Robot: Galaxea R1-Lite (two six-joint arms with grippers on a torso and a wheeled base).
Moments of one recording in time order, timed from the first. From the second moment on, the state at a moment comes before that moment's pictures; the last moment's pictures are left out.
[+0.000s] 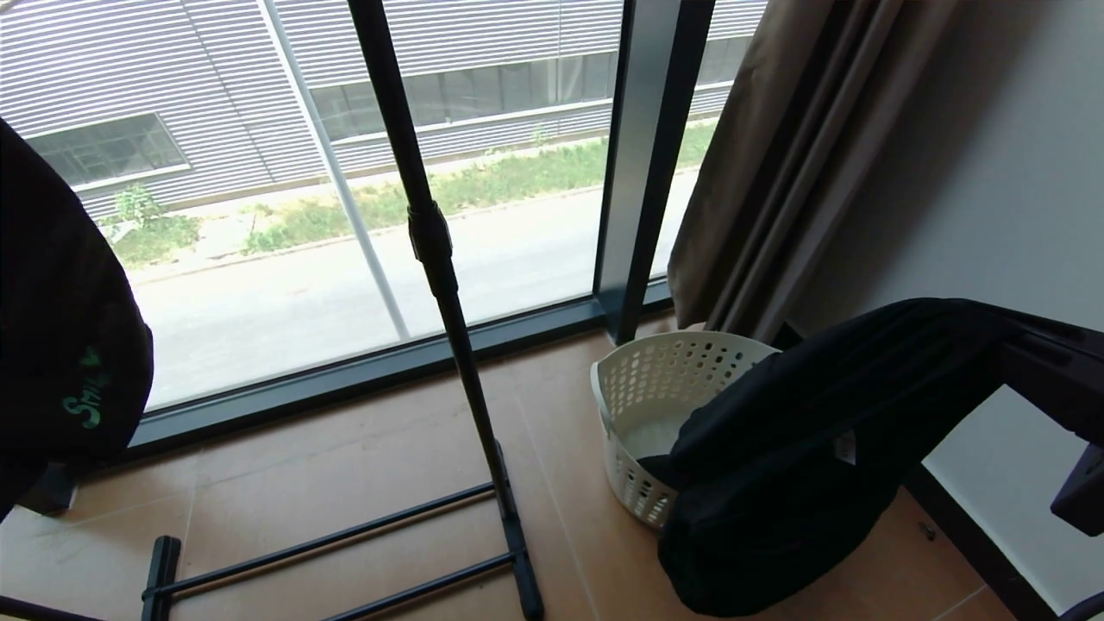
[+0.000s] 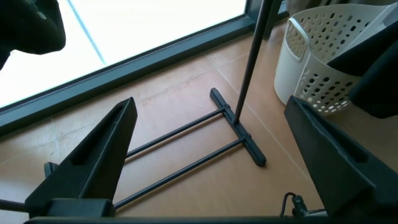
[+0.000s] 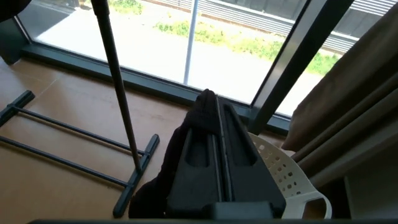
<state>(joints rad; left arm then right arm) -0.01 0.00 -0.01 0.04 -0.13 0.09 0.72 1.03 -0.55 -0.52 -0.14 -0.28</state>
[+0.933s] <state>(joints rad) -0.01 0.00 -0.01 0.04 -0.13 0.09 0.72 1.03 -0.54 -0.52 -0.14 -0.28</state>
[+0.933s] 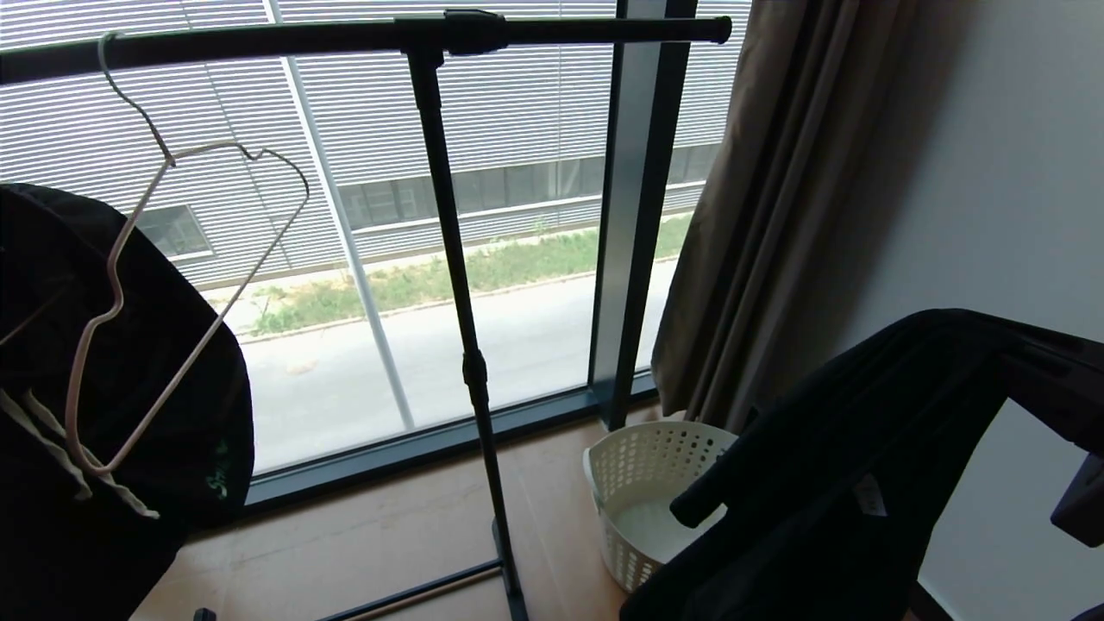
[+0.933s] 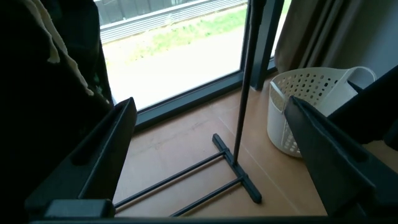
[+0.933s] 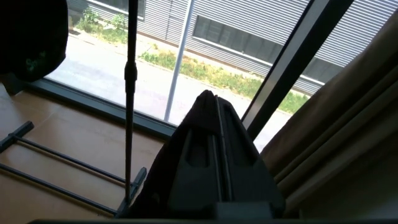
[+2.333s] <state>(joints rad) -0.01 0.00 -0.01 0.04 -0.13 0.09 0.71 1.03 -0.53 -0.52 -0.14 -0.30</state>
